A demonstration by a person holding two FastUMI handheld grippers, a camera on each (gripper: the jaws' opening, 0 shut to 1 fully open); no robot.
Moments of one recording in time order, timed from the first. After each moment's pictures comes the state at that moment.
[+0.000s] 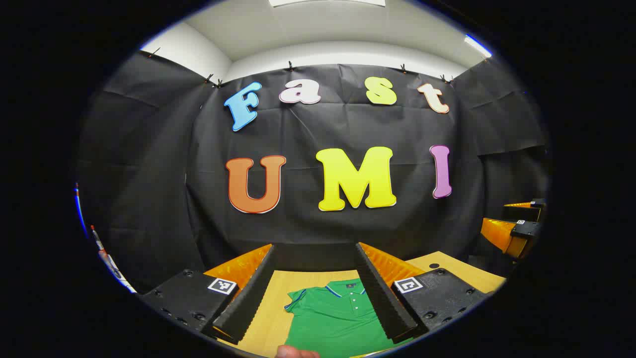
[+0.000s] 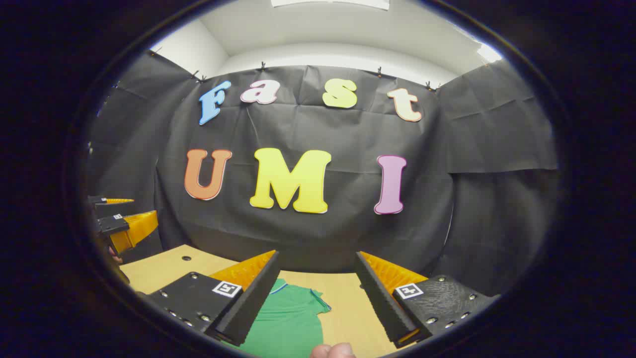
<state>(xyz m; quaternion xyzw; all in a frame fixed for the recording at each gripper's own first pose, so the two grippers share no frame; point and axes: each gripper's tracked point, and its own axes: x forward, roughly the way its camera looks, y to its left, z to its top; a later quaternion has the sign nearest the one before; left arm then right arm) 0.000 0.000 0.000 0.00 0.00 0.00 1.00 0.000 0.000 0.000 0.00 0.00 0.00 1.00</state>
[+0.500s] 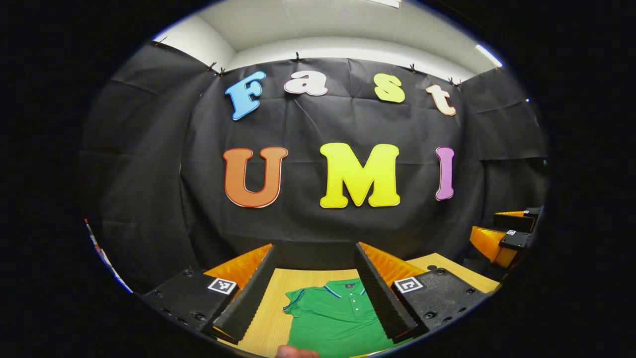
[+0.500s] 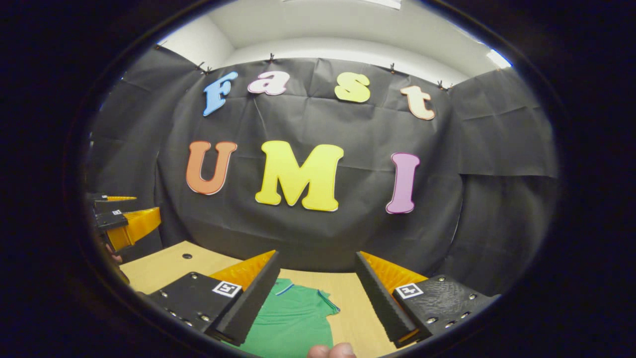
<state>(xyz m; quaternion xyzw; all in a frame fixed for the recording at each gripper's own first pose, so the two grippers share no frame) 0.030 0.007 0.001 -0.01 0.01 -0.02 1.00 0.034 0.031 0.003 -0.02 0.02 0.01 1.00</state>
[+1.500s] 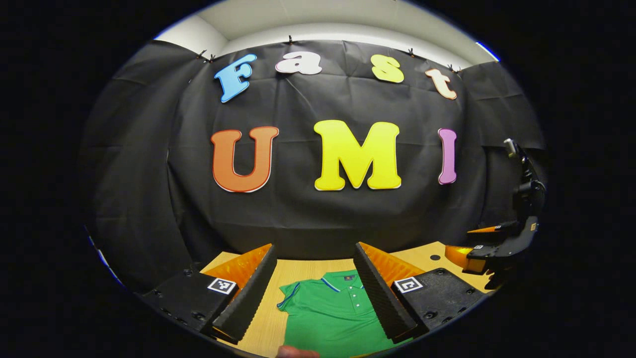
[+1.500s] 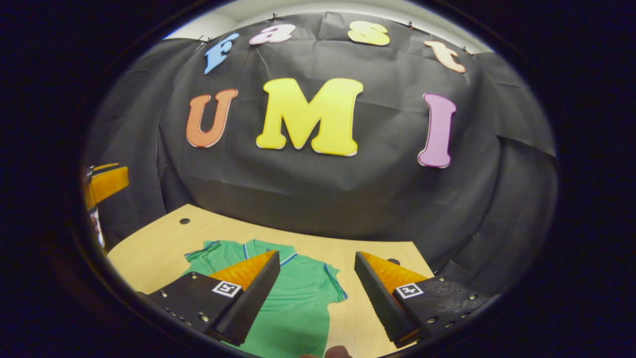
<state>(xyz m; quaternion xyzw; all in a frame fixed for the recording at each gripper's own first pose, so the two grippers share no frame) 0.072 -0.006 -0.054 -0.01 0.08 -0.02 1.00 0.155 0.007 -0.131 -0.04 0.17 0.08 0.98</state>
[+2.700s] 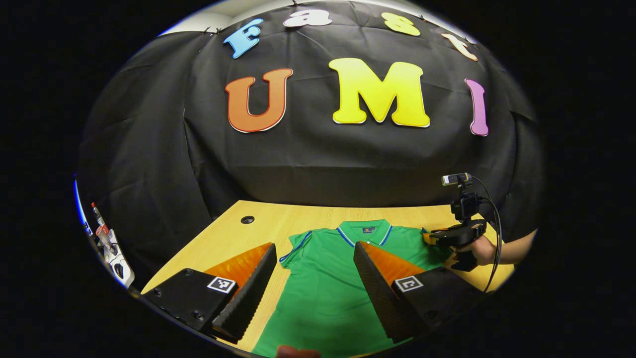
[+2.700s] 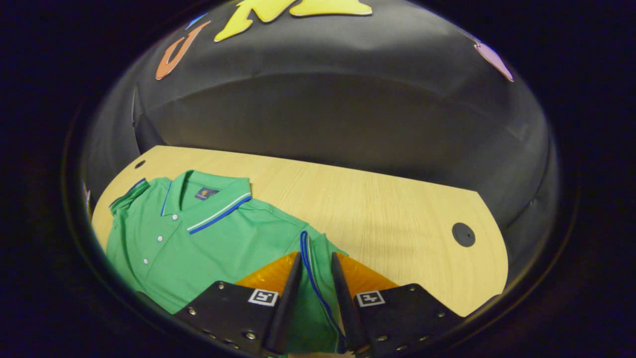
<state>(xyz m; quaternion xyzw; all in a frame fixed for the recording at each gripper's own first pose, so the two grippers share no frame) 0.070 -0.024 -0.164 -0.01 0.22 0.07 0.97 0.344 -0.005 -0.387 -0.03 0.34 0.11 0.93</state>
